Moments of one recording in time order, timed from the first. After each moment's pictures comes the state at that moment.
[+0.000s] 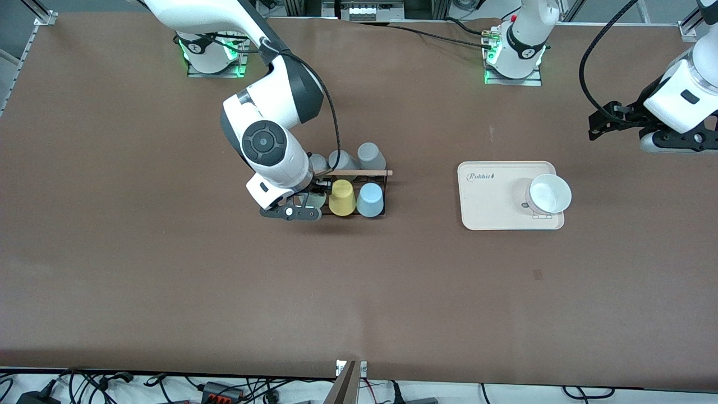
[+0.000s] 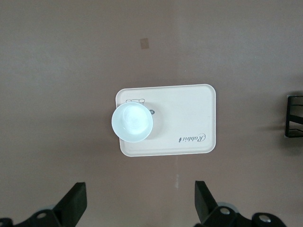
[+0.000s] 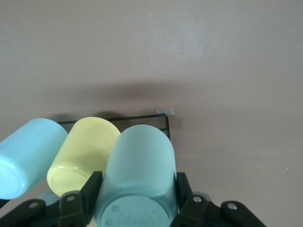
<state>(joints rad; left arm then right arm) -0.04 -0.01 -0.03 -1.62 0.02 1.54 -0.05 0.58 0.60 0.01 -1.37 0.10 1.89 0.63</state>
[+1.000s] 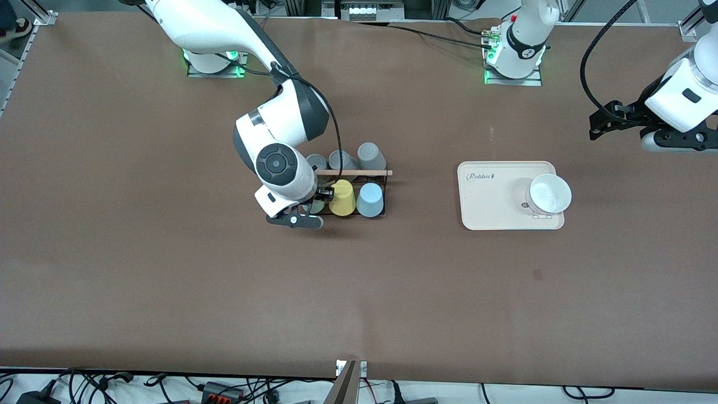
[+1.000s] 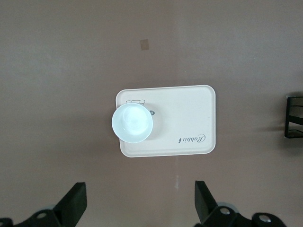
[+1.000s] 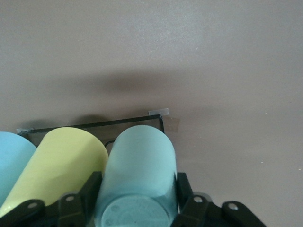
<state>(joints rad) -0.04 -0.01 -0.03 -1.62 0.02 1.54 -0.05 0.58 0.67 0.01 -1.37 0.10 1.91 0.66</state>
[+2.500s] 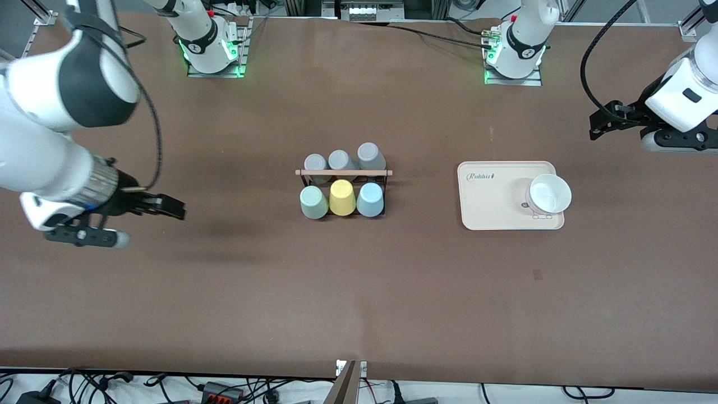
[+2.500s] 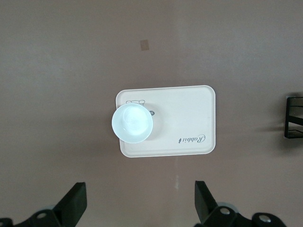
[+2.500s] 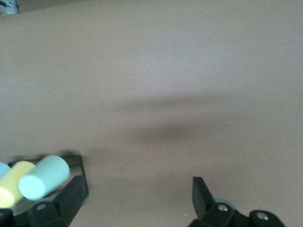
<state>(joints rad) -0.04 -0.01 -0.03 -1.61 0.02 1.54 -0.05 0.16 0.40 -0.03 -1.27 0.09 1.66 0.22</state>
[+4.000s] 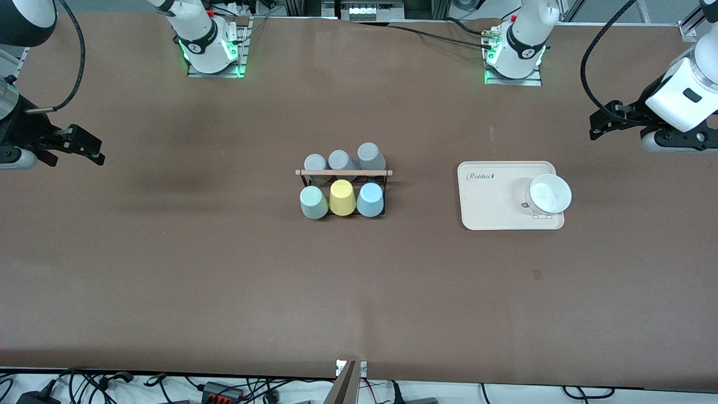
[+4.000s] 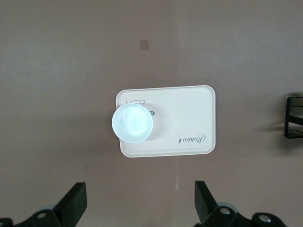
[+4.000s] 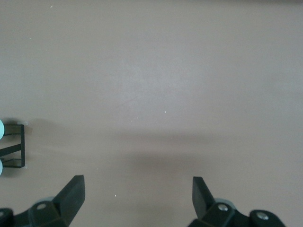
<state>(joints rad) -0.04 -0.01 -0.03 -1.61 0.02 1.54 -0.05 0.00 -0.01 -0.03 -1.74 0.01 1.81 -0.06</state>
